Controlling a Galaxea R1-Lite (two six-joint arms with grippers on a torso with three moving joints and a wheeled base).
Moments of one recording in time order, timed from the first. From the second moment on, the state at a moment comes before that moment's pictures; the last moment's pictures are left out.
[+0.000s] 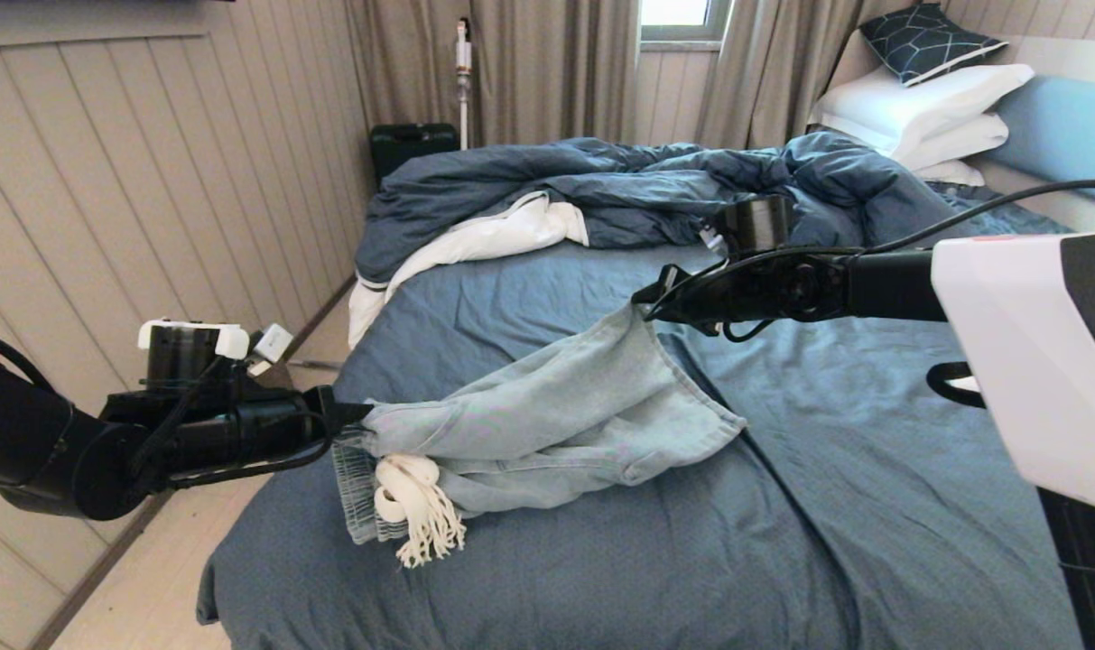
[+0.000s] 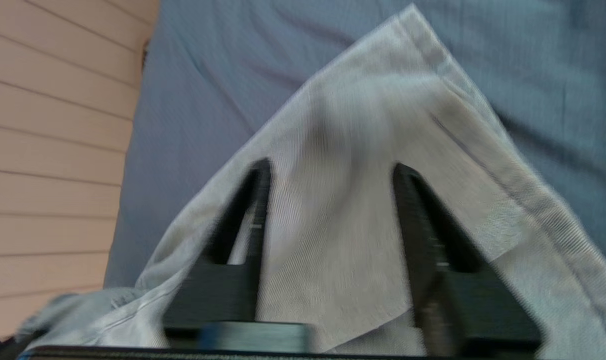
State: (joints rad) left arm -0.14 1.89 -0.76 -0.60 -0.45 -0.43; right arm 0.21 2.31 -1.97 0.07 0.27 0.56
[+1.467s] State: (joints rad) left arm -0.14 1.87 -0.74 -0.71 -0.24 -0.43; right arm 0.20 2.21 -1.89 0.11 0.27 0.57
